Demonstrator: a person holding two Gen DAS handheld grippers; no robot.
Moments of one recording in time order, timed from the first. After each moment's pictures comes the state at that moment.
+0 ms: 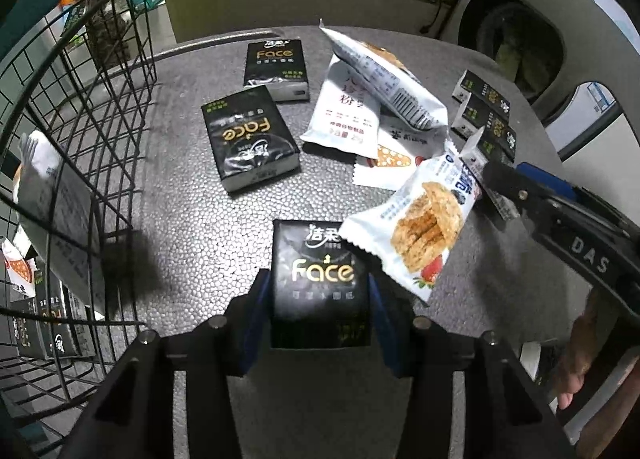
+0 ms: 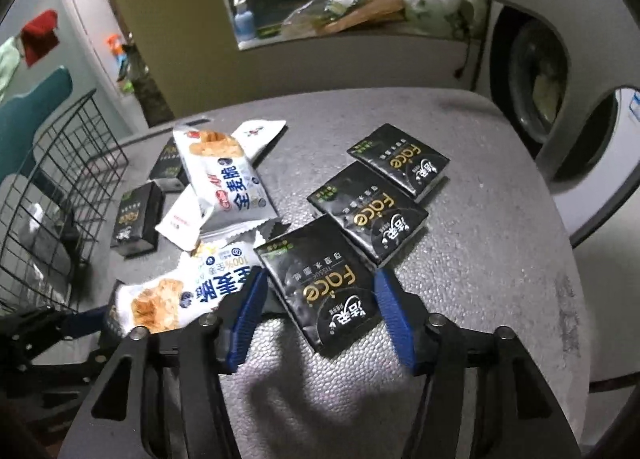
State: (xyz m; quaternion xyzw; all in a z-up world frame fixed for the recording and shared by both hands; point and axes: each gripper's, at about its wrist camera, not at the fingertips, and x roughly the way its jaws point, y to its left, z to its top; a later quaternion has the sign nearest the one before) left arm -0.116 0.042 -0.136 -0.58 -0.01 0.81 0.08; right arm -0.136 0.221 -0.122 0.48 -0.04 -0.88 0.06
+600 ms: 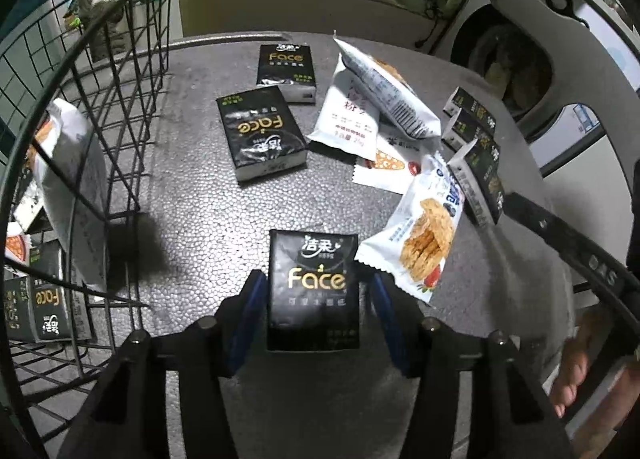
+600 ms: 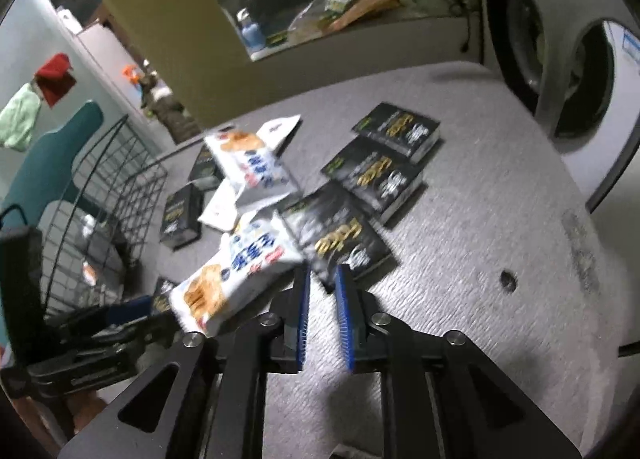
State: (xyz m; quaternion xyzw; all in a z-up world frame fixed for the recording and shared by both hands) left arm -0.107 0.015 -0.127 -0.57 -0.06 0.81 0.10; right arm -0.112 0.243 -0.113 0.47 -0.12 -0.87 0.08
